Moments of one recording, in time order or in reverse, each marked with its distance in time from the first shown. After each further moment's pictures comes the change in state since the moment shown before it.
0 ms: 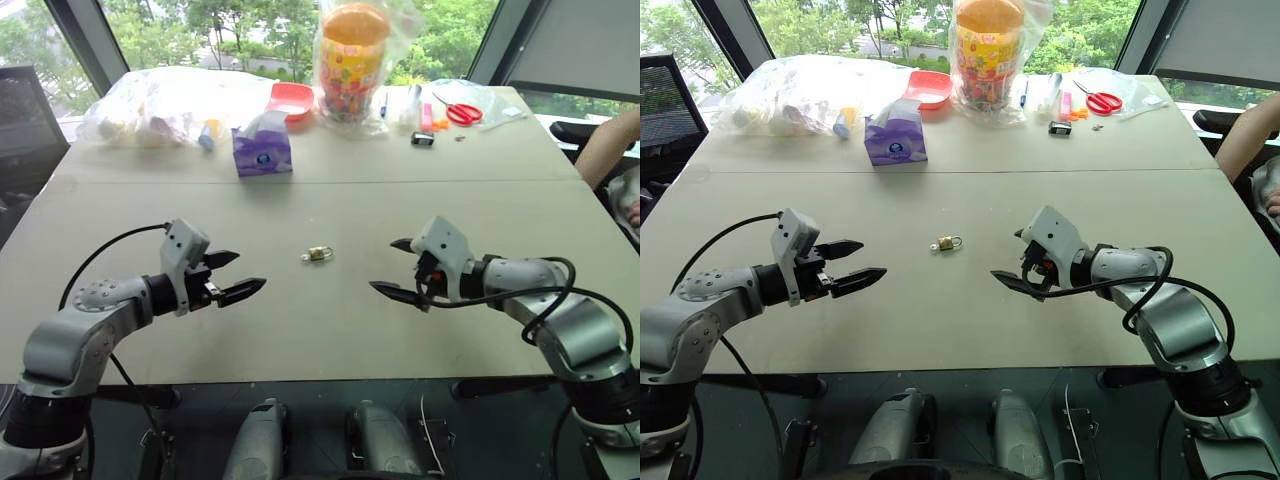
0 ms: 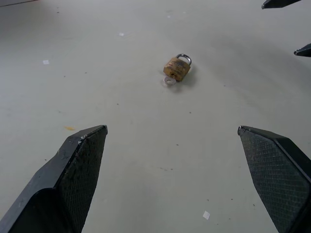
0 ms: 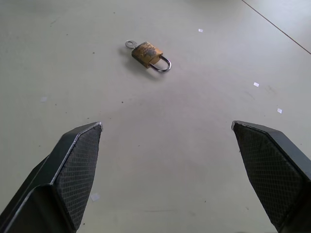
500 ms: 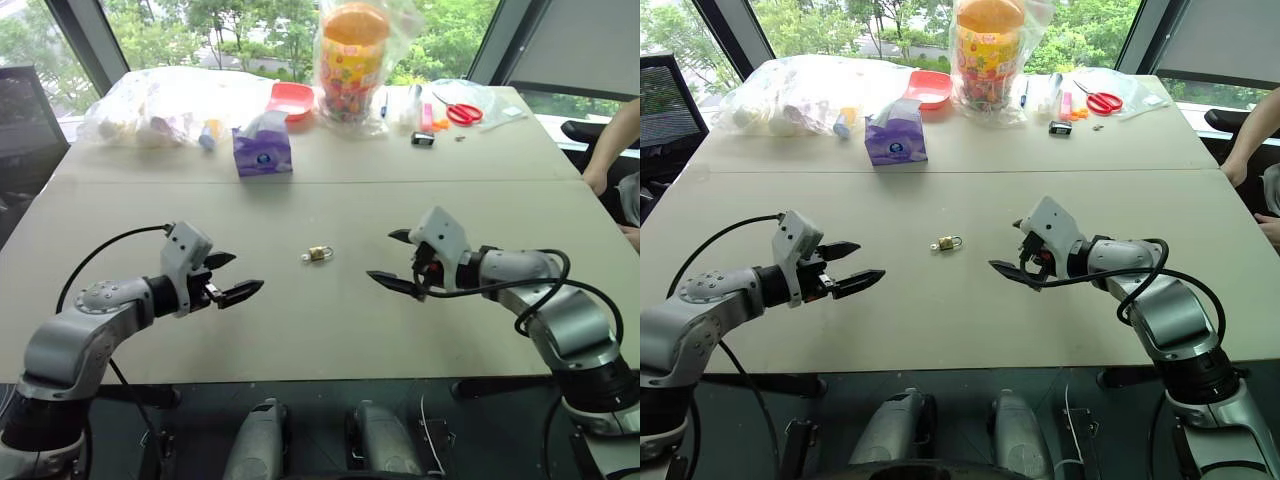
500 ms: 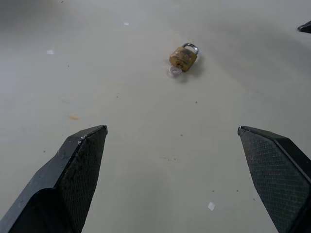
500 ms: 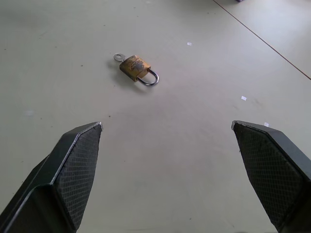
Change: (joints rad) left arm -0.038 0.011 -0.043 -0.003 0.076 0.013 0.109; right arm -0.078 0.035 0.020 0.089 -0.037 -0.049 0.026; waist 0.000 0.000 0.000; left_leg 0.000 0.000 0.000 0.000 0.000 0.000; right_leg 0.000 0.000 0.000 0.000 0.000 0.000
